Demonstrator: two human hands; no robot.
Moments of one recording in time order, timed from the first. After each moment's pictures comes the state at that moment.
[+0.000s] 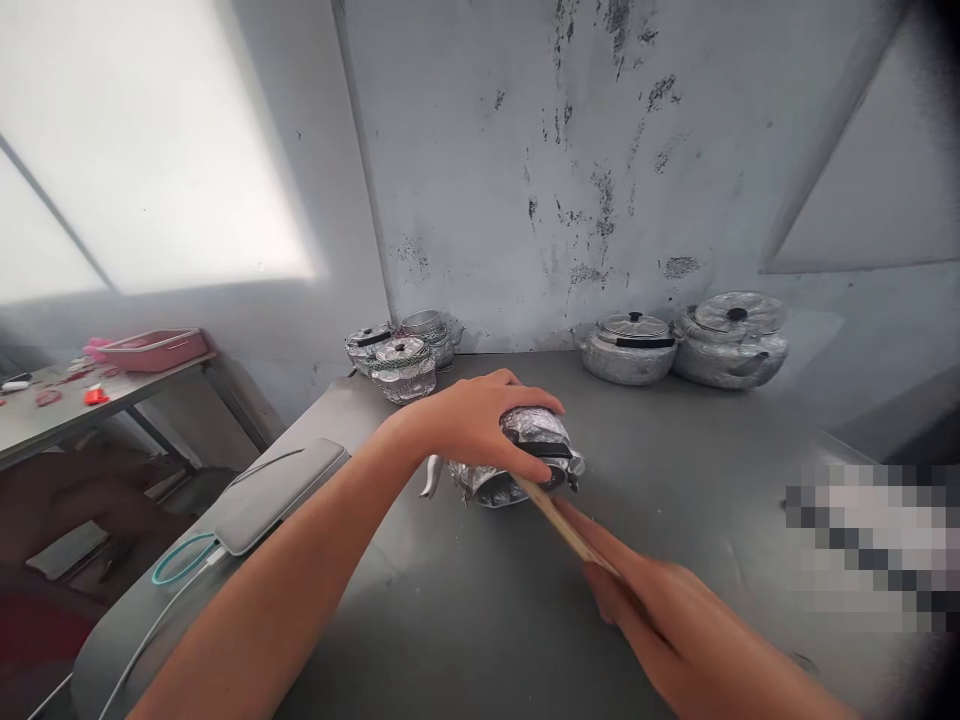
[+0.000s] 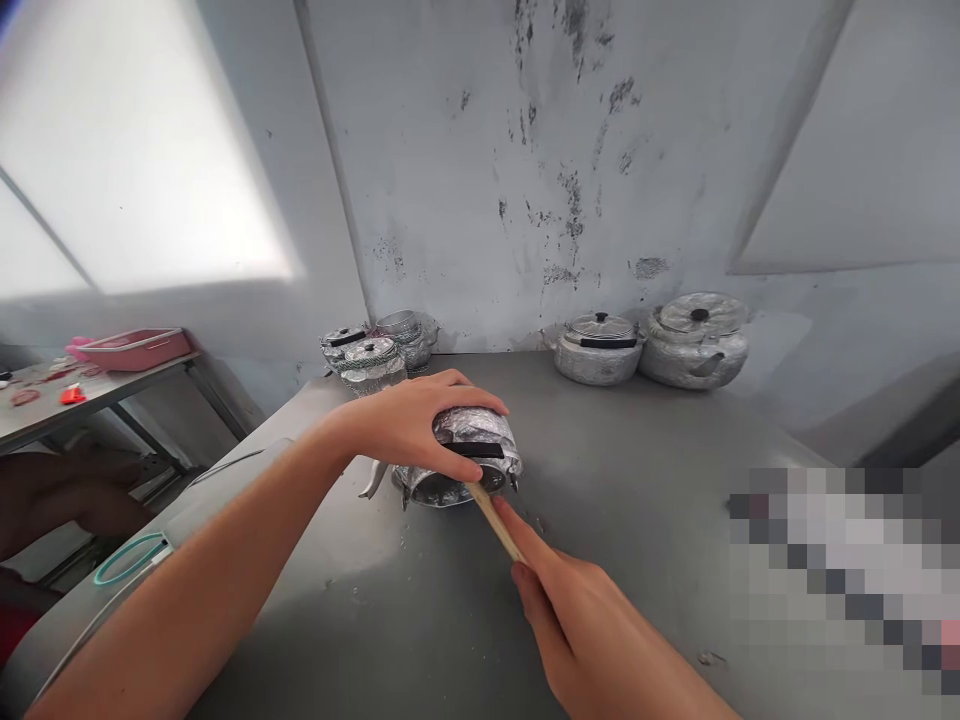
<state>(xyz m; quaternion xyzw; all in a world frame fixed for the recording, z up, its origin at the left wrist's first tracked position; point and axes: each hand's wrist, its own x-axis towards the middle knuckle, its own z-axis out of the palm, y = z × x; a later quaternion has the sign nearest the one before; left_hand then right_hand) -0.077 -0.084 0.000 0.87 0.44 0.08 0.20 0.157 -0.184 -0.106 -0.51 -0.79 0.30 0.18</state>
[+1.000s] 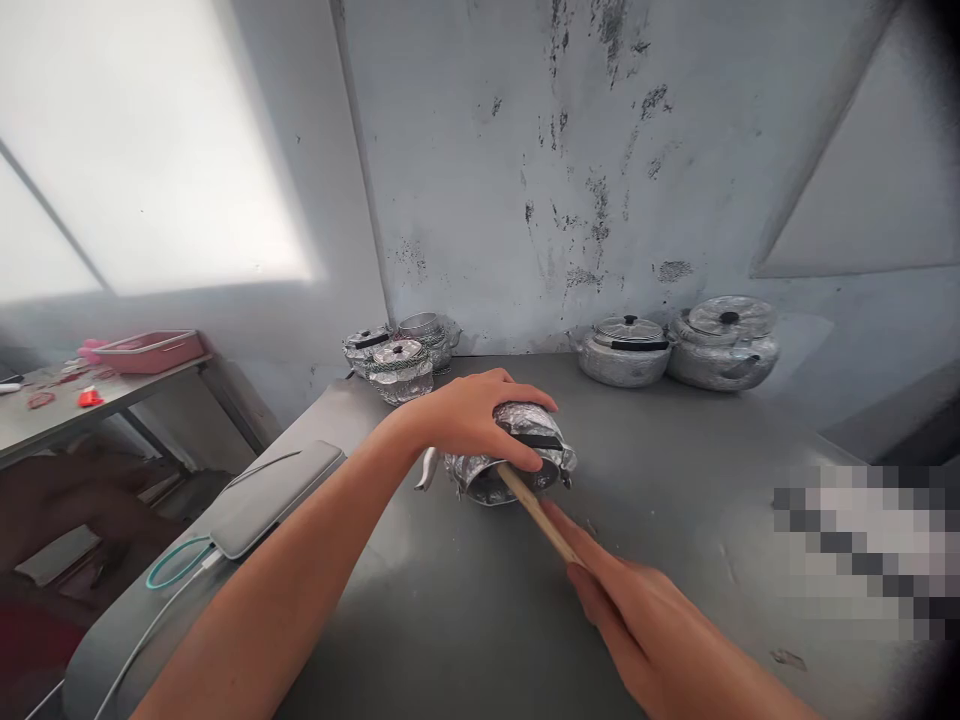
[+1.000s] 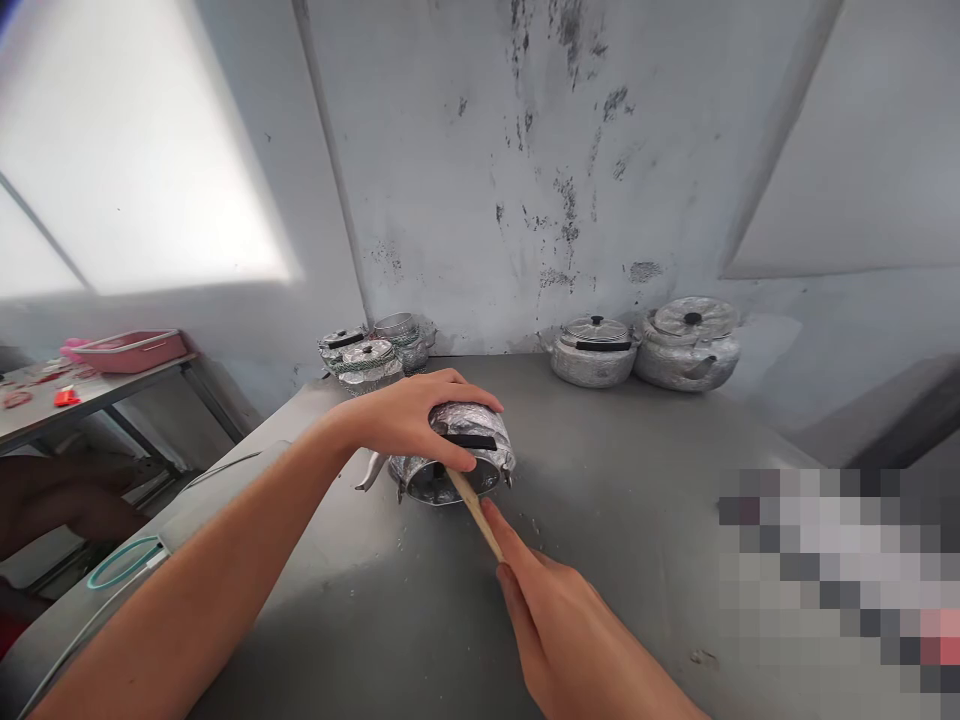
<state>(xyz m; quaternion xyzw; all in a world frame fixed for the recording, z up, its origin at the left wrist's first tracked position) -0.079 -0.075 -0.001 0.87 0.43 0.10 0.21 0.149 -0.185 -0.107 -0.50 -0.78 0.28 0.24</state>
